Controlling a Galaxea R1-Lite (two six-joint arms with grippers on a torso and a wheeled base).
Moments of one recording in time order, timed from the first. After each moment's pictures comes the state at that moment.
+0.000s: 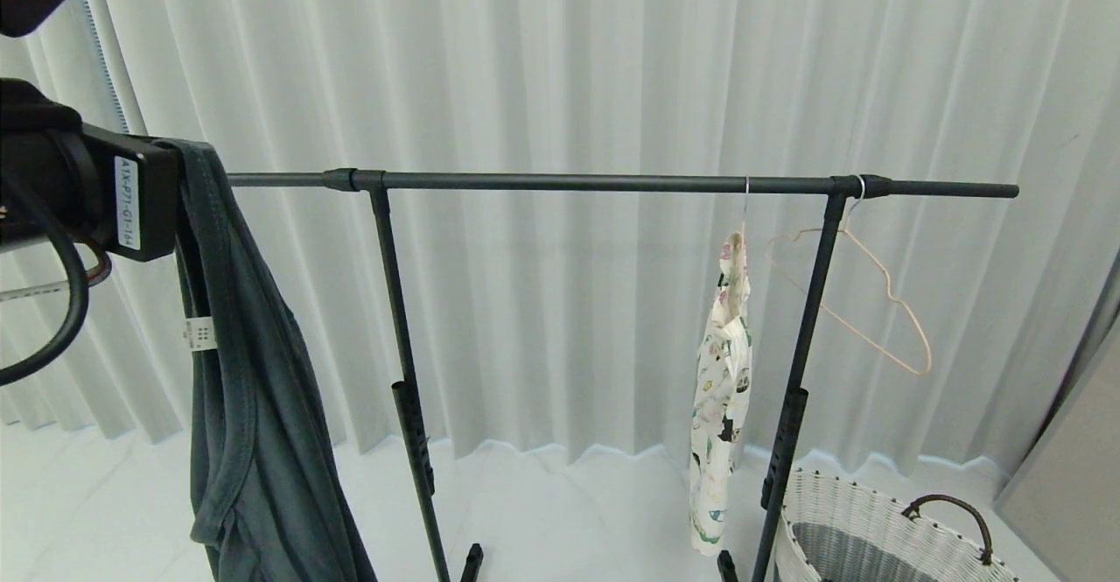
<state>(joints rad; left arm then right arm) -0.37 1.21 -1.18 0.18 0.32 0.31 0.09 0.97 -1.00 0.38 -0.11 -0.31</state>
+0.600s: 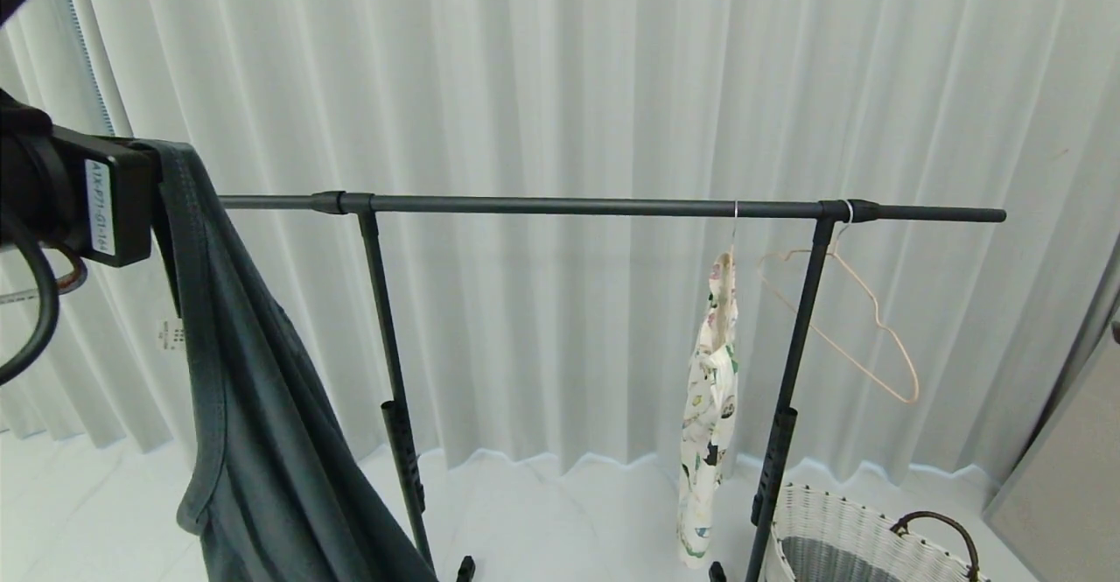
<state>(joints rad) -0.38 1.19 -1.17 0.18 0.32 0.32 0.09 0.95 -0.91 0.24 -0.10 -0.31</state>
